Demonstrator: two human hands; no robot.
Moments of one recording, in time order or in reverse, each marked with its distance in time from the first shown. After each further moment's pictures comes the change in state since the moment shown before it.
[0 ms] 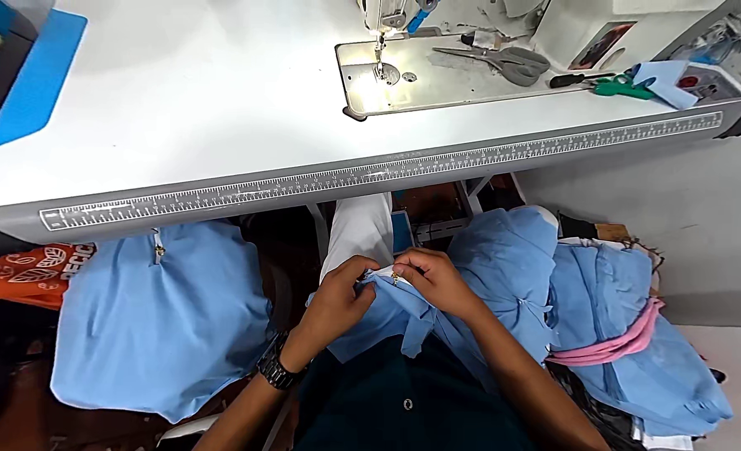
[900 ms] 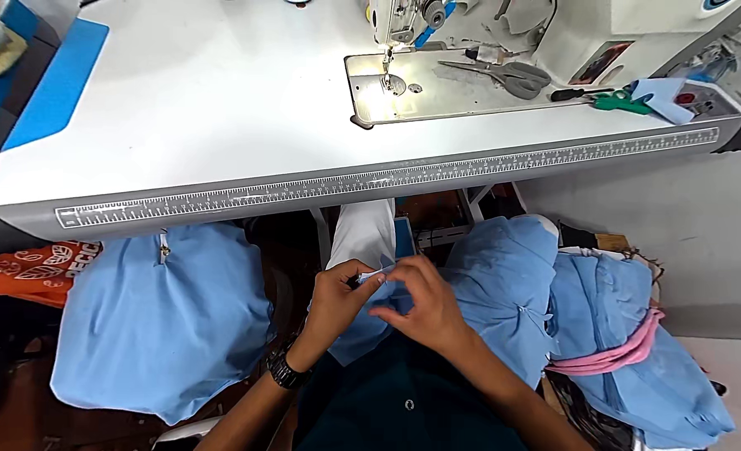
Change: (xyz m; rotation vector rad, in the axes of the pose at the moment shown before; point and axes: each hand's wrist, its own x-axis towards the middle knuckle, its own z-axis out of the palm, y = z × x) left_hand 0.001 0.008 0.004 -0.204 0.243 -0.114; right_hand -0.011 -0.046 0.030 -0.389 0.241 -0.163
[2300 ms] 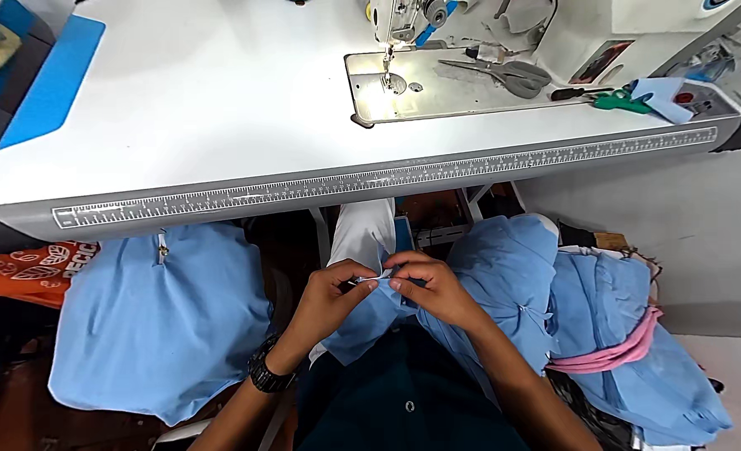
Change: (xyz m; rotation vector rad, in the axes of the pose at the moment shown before) left_hand 0.002 0.001 -0.025 -0.076 -0.190 0.065; right_hand 0.013 0.023 -0.020 0.467 -0.276 0.210
